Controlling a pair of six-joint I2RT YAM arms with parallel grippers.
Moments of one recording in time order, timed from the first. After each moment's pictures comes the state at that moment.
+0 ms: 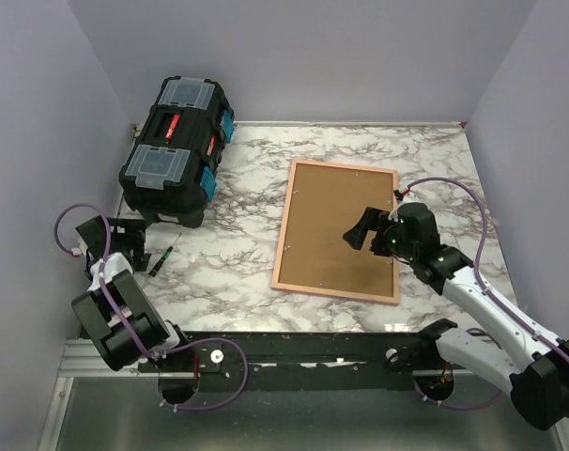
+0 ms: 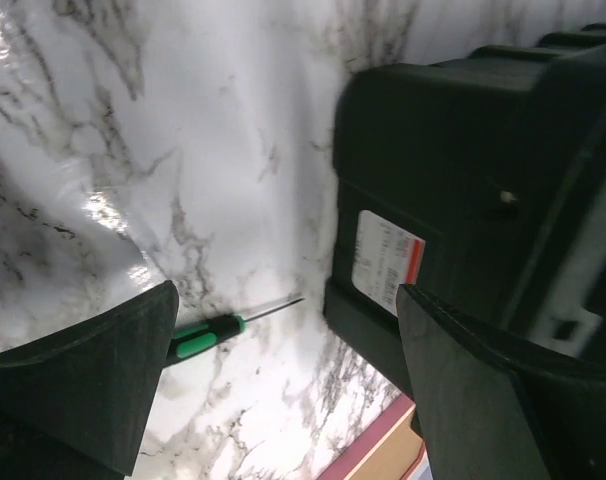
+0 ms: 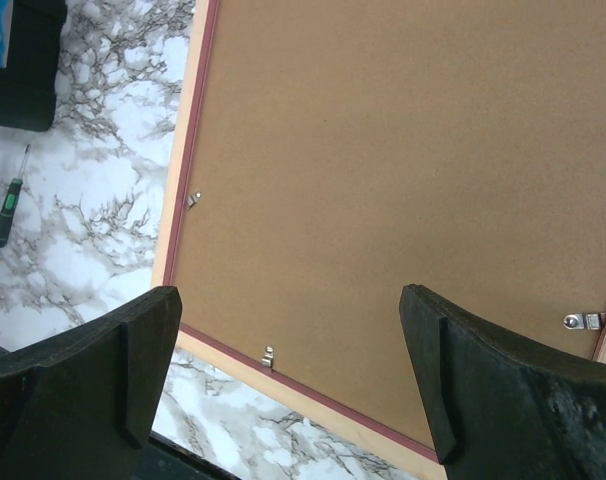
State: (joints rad) left arm 0.62 1.29 0.57 -0.05 0.30 -1.03; right arm 0.45 0.95 0.63 -0.27 -0.06 0.60
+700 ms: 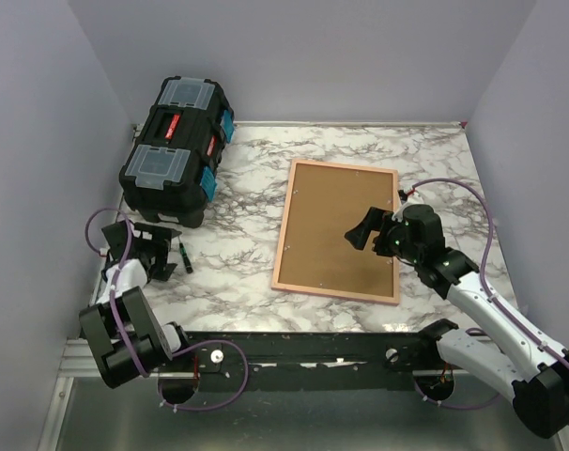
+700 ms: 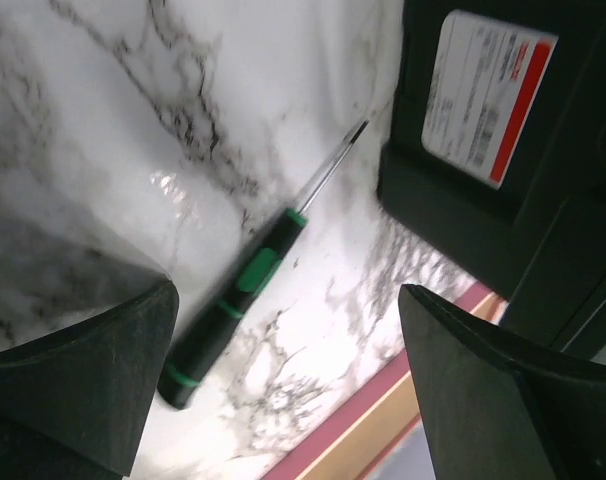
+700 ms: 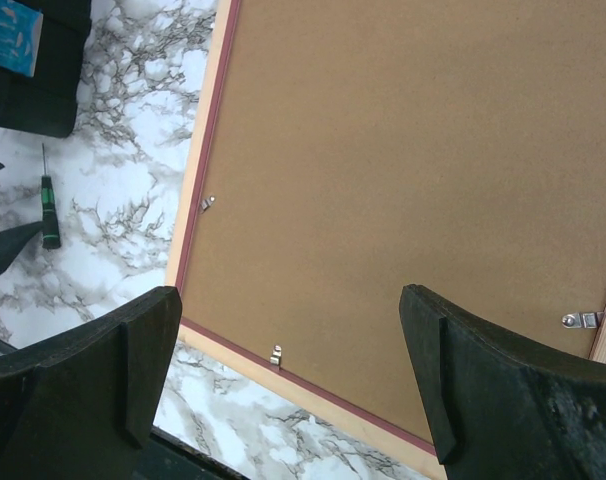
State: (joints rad) left arm 0.48 1.26 0.50 -0.15 0.35 -1.04; right arm 0.45 0.89 0.63 -0.29 -0.06 0.60
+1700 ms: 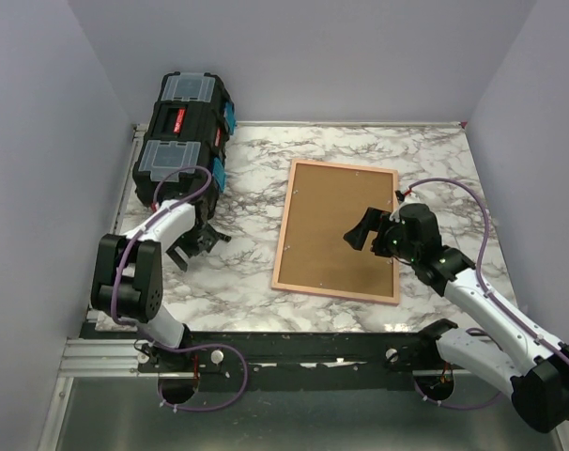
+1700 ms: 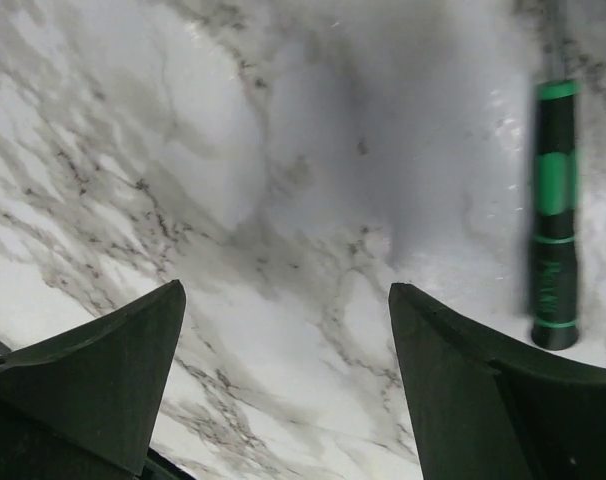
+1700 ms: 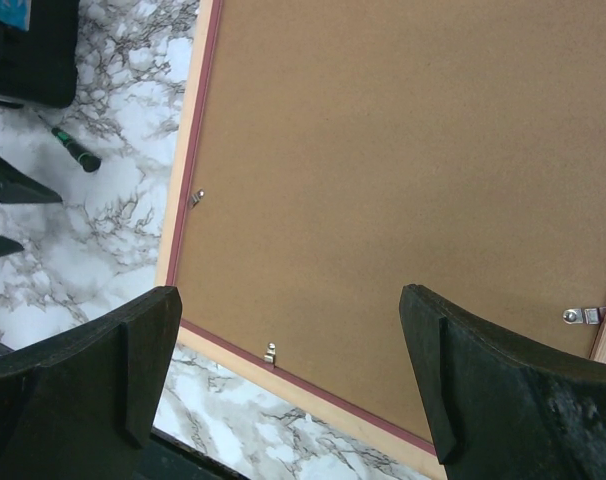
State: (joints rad) left arm -0.18 1.63 1.05 -0.92 -0.35 -1.02; right arm 0.45 0.93 0.63 -0.29 -0.06 0.60
